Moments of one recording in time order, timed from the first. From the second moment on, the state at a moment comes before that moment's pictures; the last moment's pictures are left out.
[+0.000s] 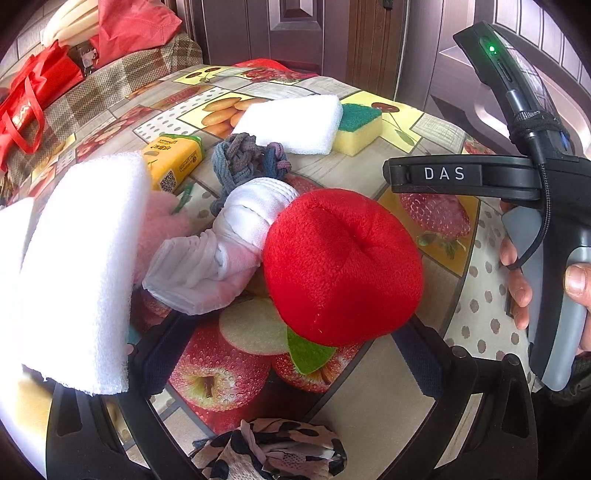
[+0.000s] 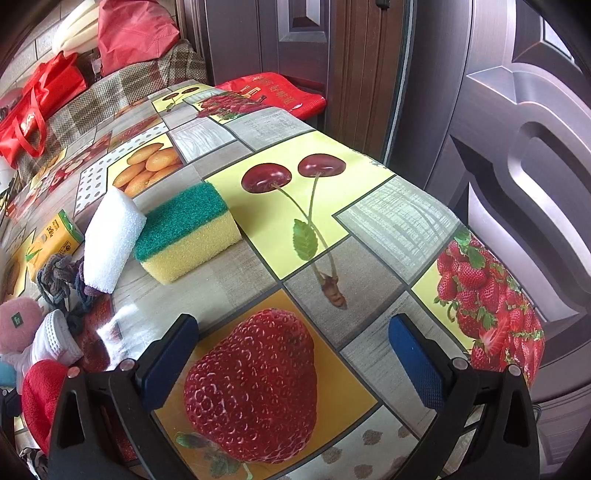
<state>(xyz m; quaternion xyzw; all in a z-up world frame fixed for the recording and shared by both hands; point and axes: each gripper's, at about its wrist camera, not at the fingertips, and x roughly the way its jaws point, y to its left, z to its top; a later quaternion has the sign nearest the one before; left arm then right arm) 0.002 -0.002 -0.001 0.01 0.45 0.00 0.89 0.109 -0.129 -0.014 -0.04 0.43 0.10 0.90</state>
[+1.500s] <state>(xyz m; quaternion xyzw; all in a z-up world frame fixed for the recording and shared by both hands) -0.025 0.008 0.024 -0.02 0.37 0.02 0.93 0.109 -0.129 -0.015 -0.04 0.43 0.10 0.90</state>
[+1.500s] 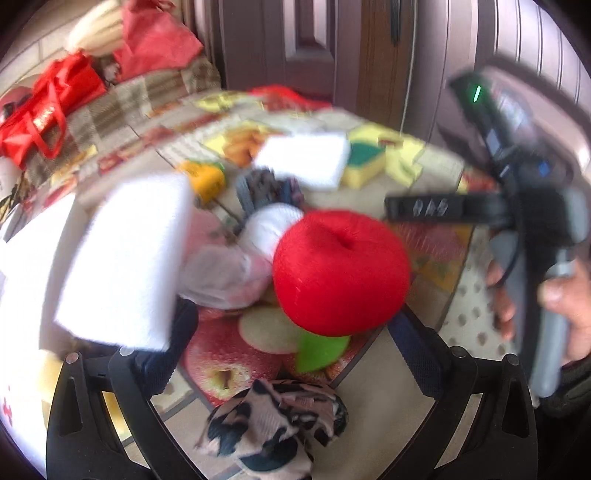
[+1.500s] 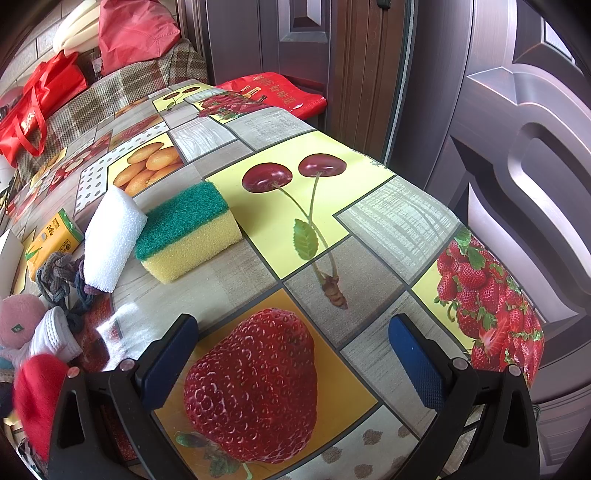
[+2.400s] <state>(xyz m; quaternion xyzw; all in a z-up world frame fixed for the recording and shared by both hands) -0.101 0.021 0.032 0.00 0.35 0.02 0.94 0.046 -0.130 0.036 -0.03 0.26 0.41 0.87</state>
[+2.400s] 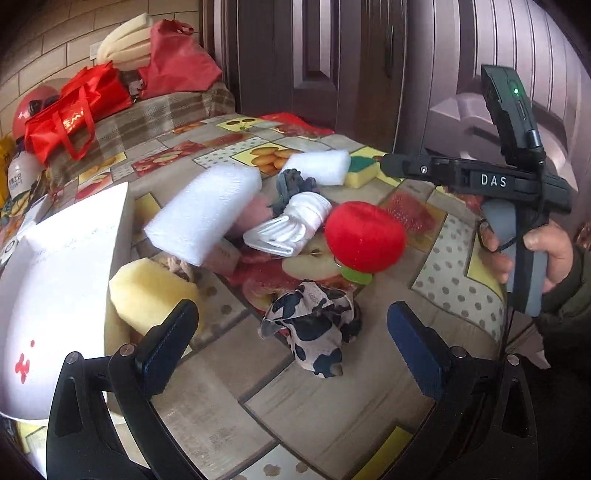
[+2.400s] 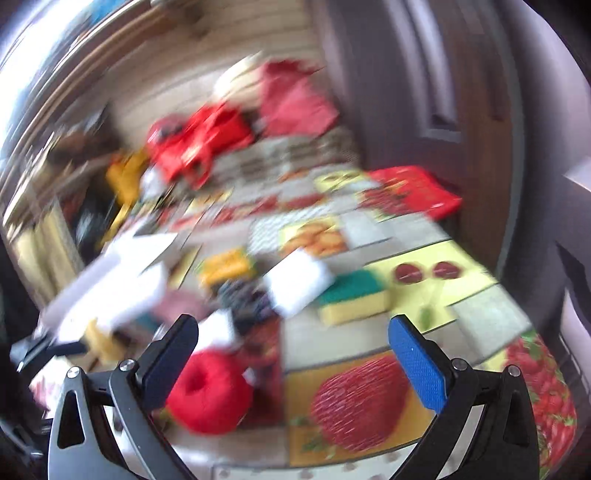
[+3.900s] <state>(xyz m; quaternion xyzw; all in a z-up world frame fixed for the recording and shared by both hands) -0.157 0.089 0.061 -0.01 0.17 0.19 0.97 0.013 -0.104 0.044 0.01 0.17 0.43 0.89</state>
